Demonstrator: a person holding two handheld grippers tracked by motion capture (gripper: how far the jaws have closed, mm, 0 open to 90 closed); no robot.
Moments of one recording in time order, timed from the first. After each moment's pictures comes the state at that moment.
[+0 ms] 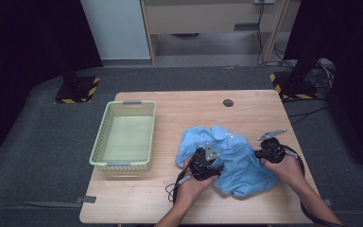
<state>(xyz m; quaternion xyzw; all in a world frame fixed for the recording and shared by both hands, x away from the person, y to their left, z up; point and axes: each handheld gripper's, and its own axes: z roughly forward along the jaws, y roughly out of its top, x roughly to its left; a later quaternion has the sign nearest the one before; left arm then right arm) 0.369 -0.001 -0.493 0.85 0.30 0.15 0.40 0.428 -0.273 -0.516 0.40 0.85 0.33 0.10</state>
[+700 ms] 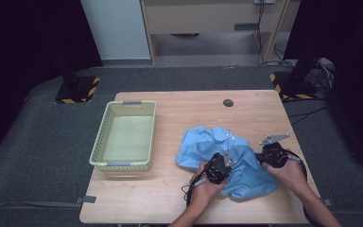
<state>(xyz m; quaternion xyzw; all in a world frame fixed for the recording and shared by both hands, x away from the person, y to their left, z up) 0.361 -0.039 -0.523 0.88 0.27 0.16 0.36 0.414 -0.275 -0.519 0.39 0.85 0.34 0.12</state>
